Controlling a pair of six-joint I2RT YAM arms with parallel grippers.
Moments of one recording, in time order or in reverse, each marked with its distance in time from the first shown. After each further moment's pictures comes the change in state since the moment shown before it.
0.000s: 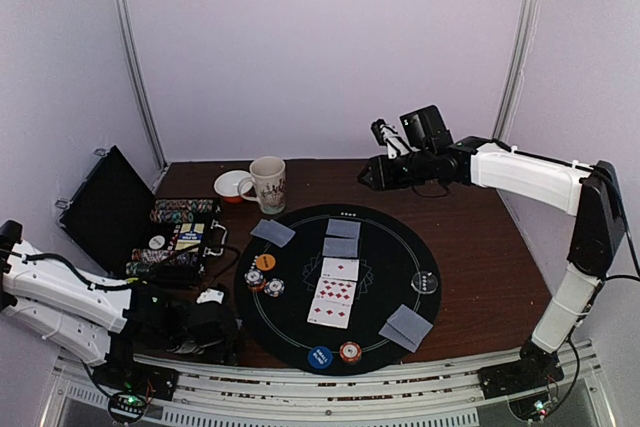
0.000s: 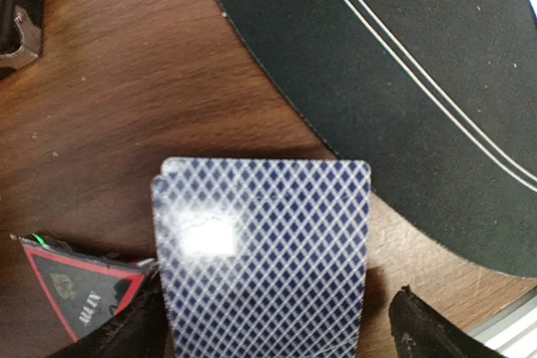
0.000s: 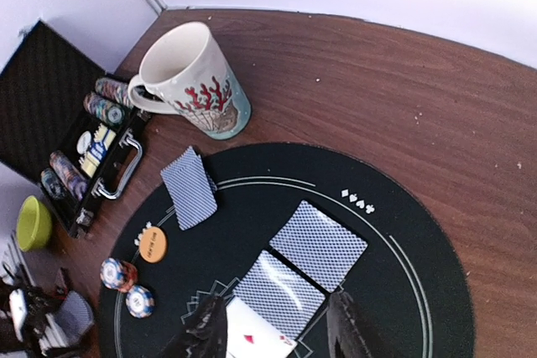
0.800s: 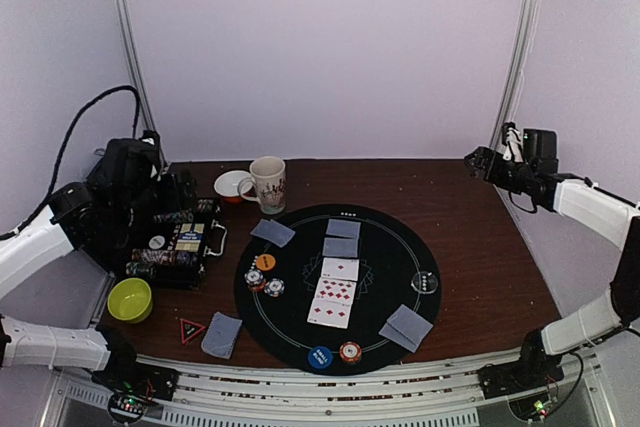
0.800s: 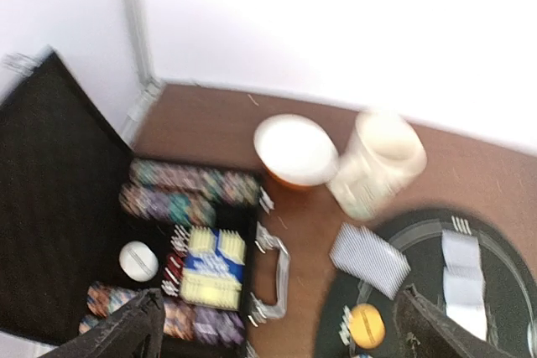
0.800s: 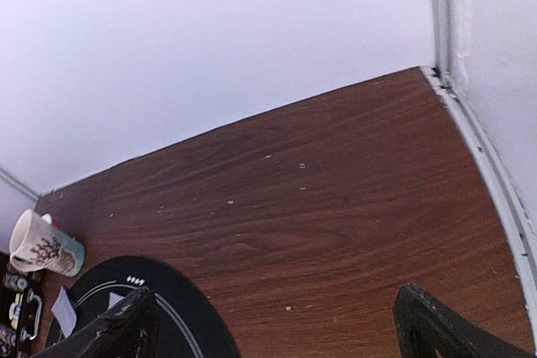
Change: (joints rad) left arm 0.671 -0.206 0.502 -0.002 -0.177 0.573; right arm -0.578 -0.389 -0.486 0.295 -0.039 0.028
